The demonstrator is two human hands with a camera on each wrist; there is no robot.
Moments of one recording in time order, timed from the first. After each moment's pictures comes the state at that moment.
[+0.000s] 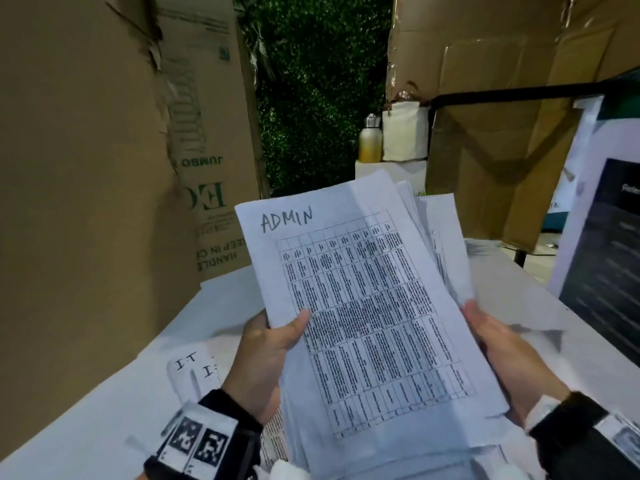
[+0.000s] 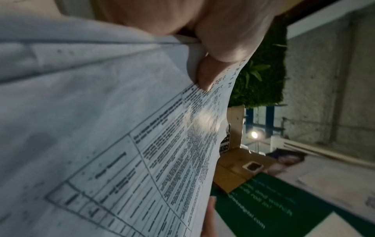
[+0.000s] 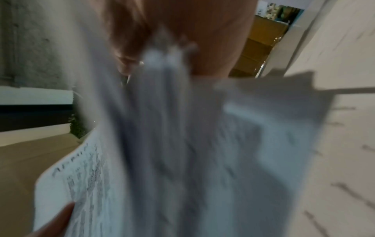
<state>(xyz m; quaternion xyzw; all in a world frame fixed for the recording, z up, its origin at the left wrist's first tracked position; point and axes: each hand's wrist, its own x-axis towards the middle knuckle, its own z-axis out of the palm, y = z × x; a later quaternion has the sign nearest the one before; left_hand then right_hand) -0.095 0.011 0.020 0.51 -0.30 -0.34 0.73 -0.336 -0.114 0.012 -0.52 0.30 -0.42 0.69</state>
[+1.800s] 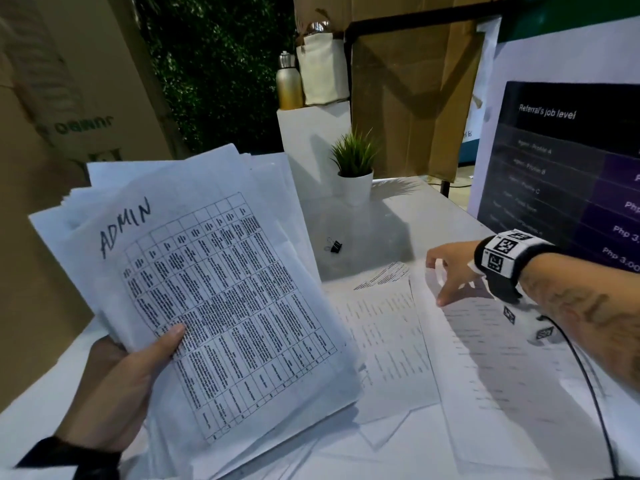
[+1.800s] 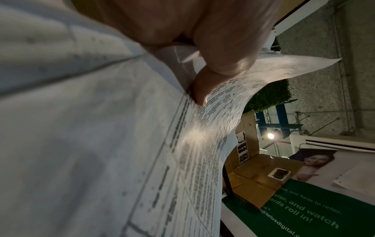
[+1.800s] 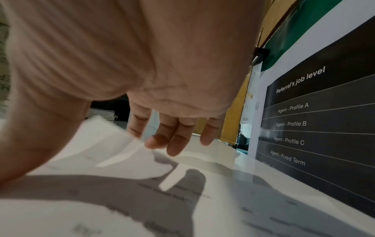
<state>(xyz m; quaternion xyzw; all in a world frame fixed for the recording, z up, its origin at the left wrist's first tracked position) 0.020 0.043 -0.065 0.53 -0.37 -0.40 0.65 -0.401 -0.229 -0.007 -0.79 0.57 0.11 0.17</state>
